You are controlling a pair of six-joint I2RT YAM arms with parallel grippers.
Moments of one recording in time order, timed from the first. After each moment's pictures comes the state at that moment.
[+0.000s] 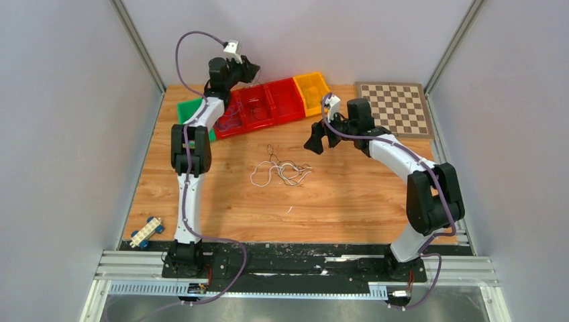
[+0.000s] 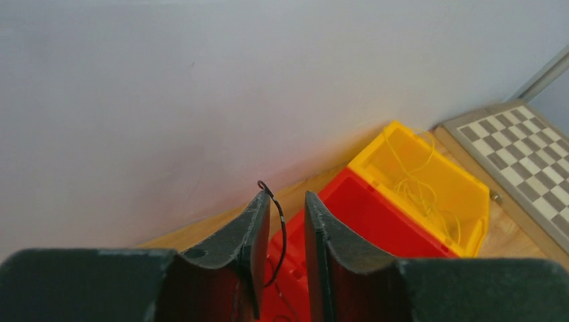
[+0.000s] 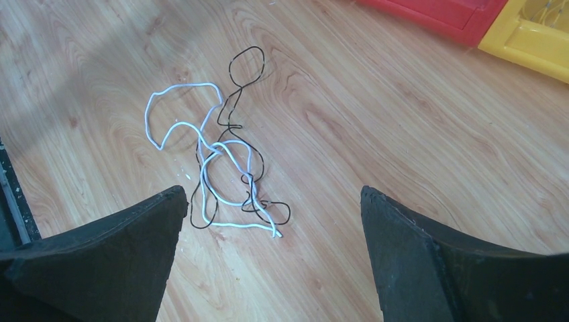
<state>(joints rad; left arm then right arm) -0.12 2.50 2.18 0.36 0.44 -0.24 0.33 1.67 1.17 -0.09 -0.62 -0.09</state>
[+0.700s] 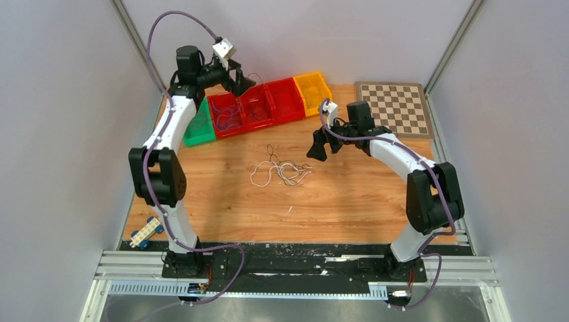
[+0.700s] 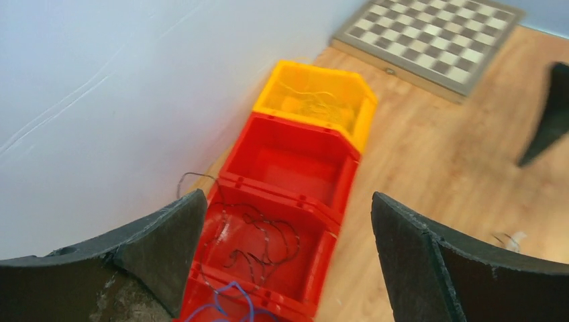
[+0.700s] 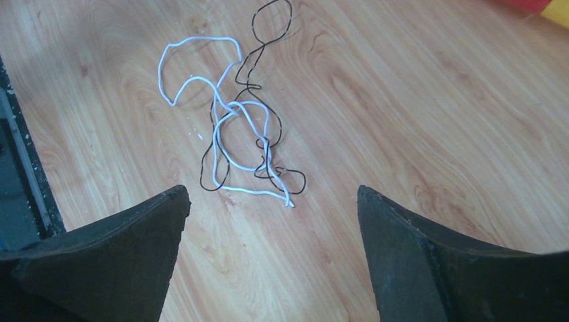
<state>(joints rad) -0.06 1.96 1.78 -0.01 0.81 0.22 0.32 1.67 1.18 -0.21 -0.69 -0.21</state>
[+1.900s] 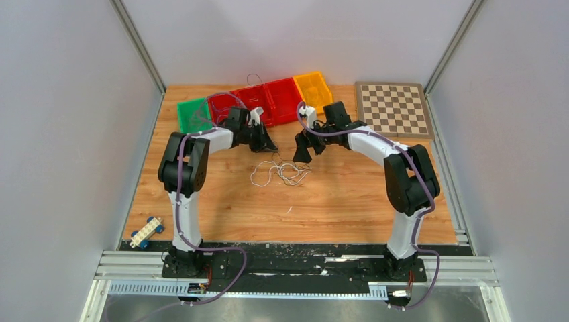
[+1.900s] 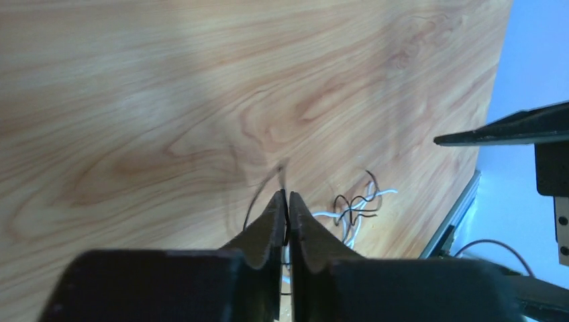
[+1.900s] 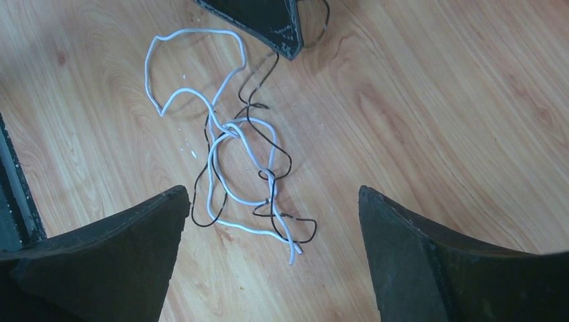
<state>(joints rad) -0.28 2.07 1.31 -0.08 0.65 -0.52 0.42 1.90 1.35 -0.30 -0.65 -0.24</state>
